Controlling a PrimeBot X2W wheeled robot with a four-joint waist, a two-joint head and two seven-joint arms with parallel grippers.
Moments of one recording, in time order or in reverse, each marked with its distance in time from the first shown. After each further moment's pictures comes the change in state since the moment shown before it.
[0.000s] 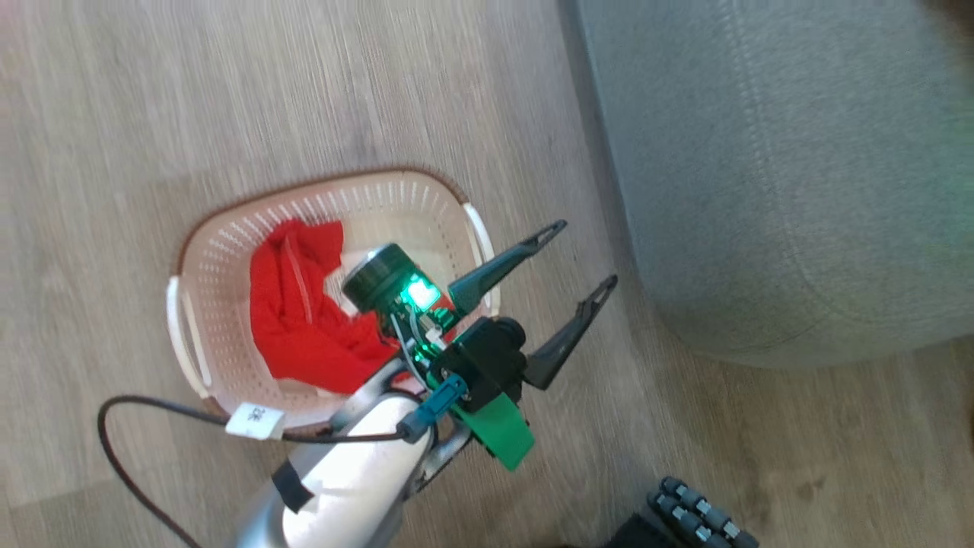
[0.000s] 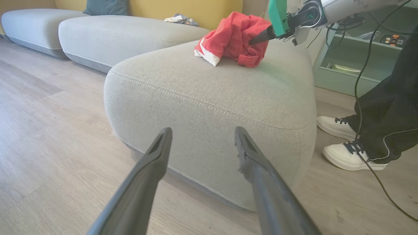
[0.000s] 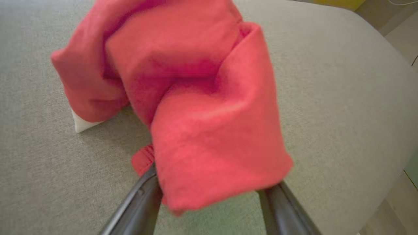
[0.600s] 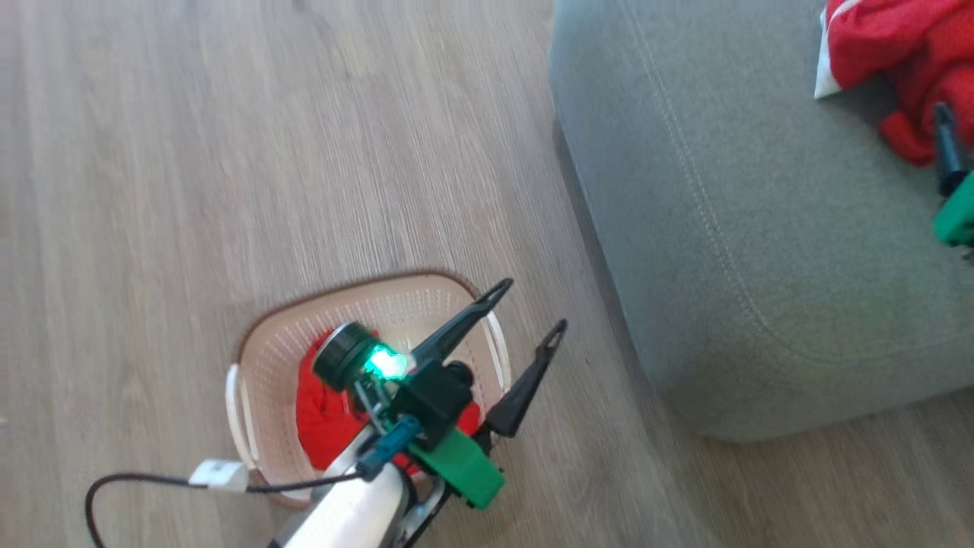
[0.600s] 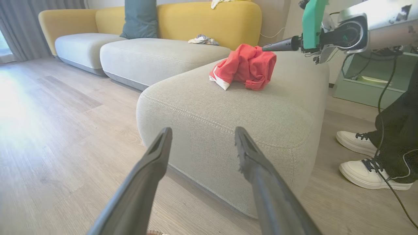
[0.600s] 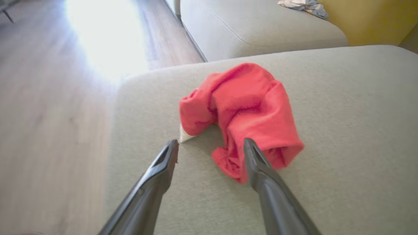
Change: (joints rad) left arm 0.207 -0.036 0.117 -0.011 -0.033 0.001 0.000; right arm 0.310 0.002 0.243 -0.346 0.329 0.000 -0.024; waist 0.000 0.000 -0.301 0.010
